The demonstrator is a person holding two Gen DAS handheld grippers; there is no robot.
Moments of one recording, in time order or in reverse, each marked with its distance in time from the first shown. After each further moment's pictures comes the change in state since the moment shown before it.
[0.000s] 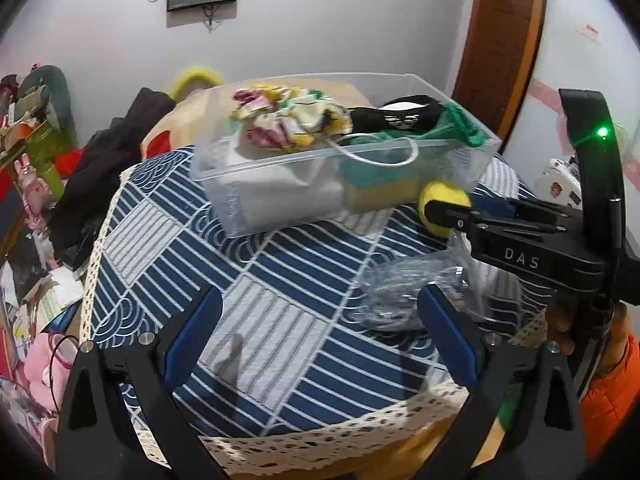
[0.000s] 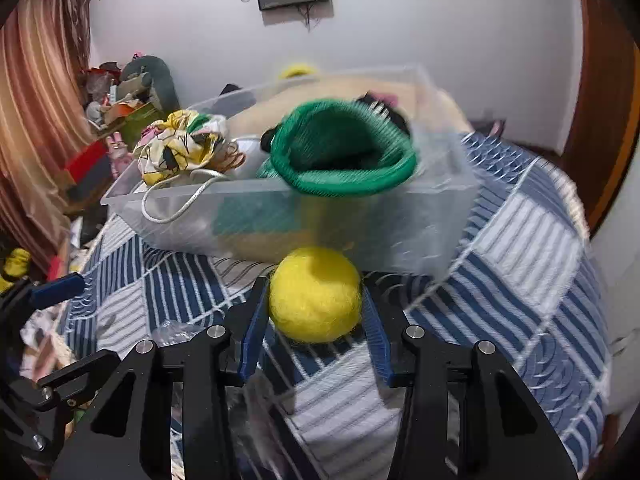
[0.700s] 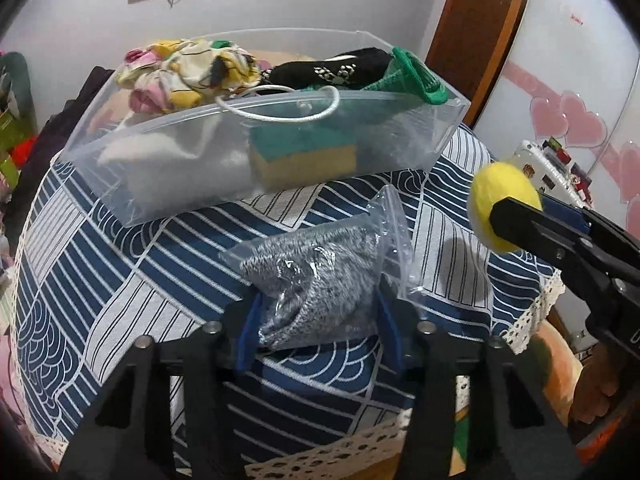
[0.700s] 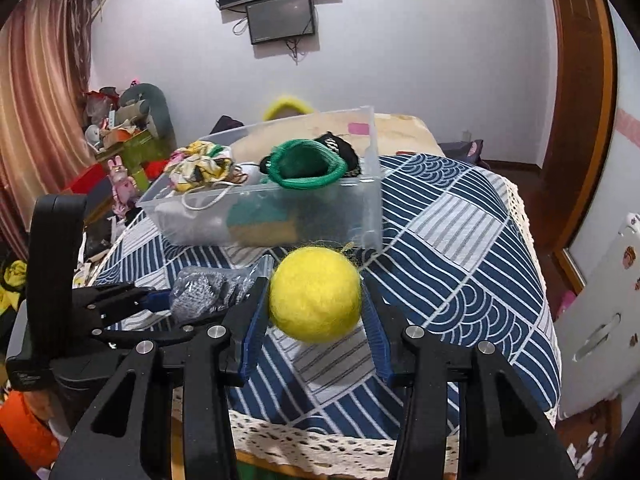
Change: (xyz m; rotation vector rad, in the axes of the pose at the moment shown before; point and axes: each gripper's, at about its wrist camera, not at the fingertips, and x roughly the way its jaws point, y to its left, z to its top) left arm 0.051 -0.037 0.005 0.006 0.093 -0.137; right arm -0.064 -0.014 -0.026 0.028 -0.104 -0.016
